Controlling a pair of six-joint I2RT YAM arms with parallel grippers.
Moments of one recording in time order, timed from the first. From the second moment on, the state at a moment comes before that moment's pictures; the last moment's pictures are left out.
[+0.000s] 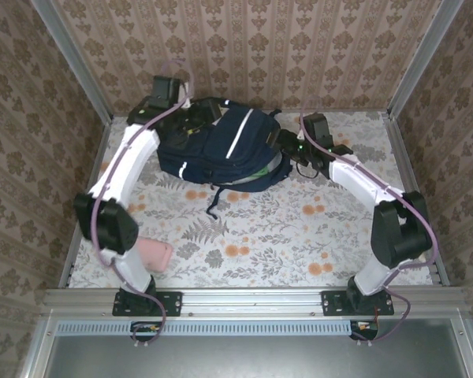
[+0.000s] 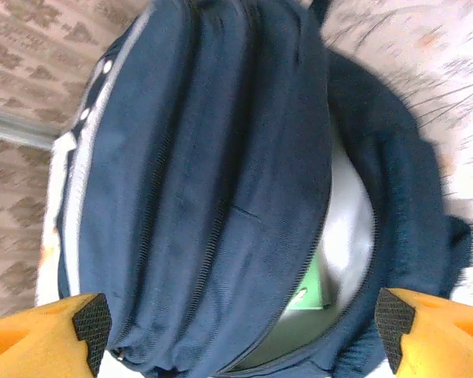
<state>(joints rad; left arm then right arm) -0.33 1.69 1.76 -0.76 0.30 -0.58 0.31 1.63 1.24 -0.26 -0.14 0.71</state>
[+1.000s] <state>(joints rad) -0.09 0.82 0.59 -1.13 -0.07 -1.13 0.55 1.27 0.89 -0.27 0.20 0.58</state>
